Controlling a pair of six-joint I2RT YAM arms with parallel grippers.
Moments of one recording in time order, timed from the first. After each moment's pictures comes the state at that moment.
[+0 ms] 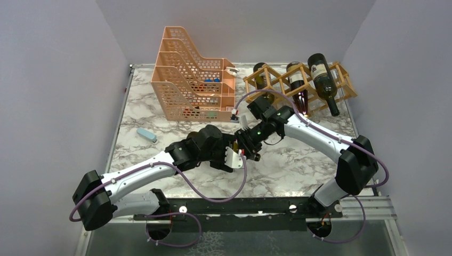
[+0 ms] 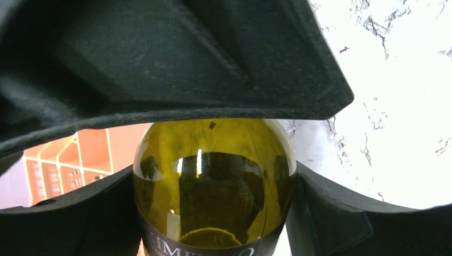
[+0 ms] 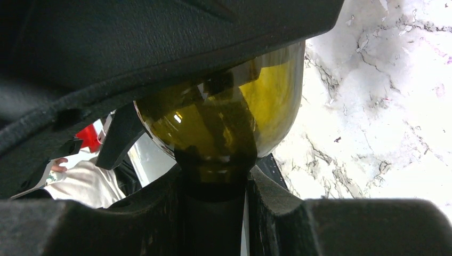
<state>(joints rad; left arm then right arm) -0.94 1.12 0.77 -0.32 0.17 0.90 0.73 1.56 1.22 -0.80 -0.81 0.11</state>
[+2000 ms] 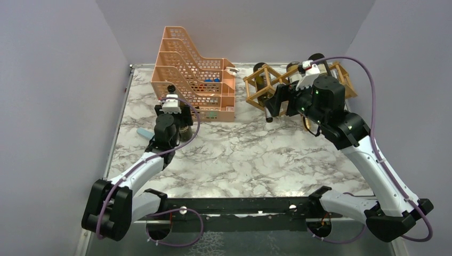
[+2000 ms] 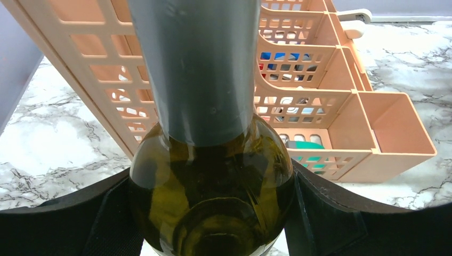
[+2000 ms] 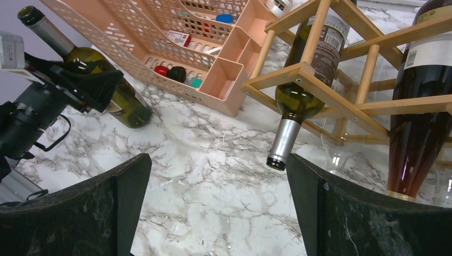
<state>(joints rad) -0.32 1.11 0.47 0.51 -0.28 -0.08 0.54 1.07 1.34 -0.60 0.01 0.25</state>
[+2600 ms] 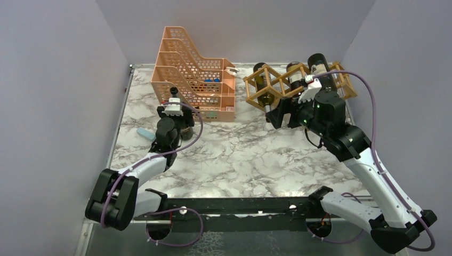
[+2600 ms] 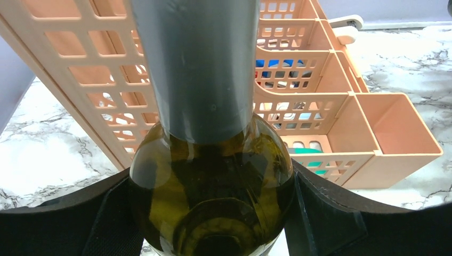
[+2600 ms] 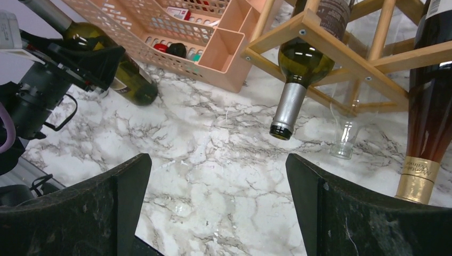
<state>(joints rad) -0.32 1.21 0.40 0.74 -0.24 -0.04 0.54 0.96 1.18 -0.58 0.00 0.29</state>
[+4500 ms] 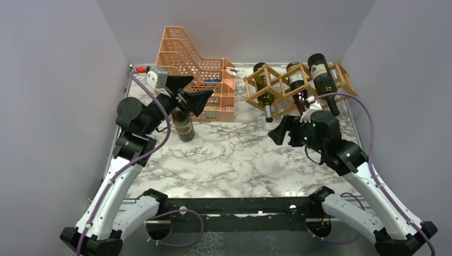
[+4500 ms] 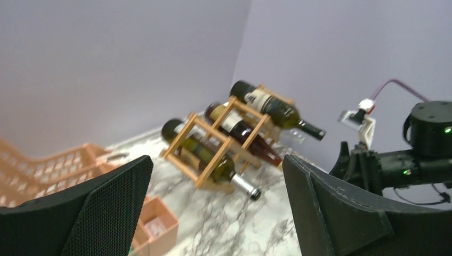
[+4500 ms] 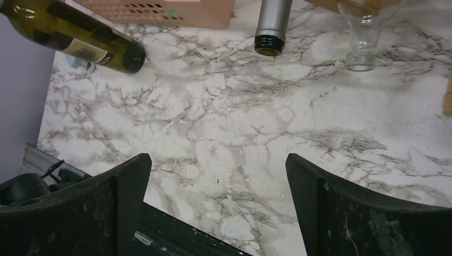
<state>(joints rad) -0.37 0.84 1.00 0.09 0.37 -0.32 0.54 0.81 0.91 -0.64 -0.01 0.51</state>
